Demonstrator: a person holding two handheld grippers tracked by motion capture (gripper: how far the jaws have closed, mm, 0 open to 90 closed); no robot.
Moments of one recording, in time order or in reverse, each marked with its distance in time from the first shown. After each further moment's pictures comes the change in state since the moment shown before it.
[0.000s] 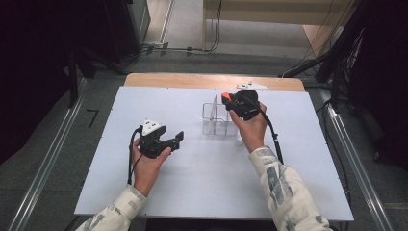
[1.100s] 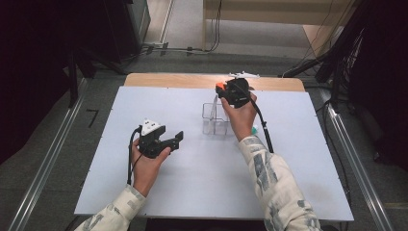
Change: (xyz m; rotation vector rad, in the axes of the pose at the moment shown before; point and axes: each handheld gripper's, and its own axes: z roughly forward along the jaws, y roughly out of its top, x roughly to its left) left arm 0.001 0.000 0.000 -0.001 -0.006 -0.003; right arm 0.003 0.023 0.037 -0.007 -0.035 0.064
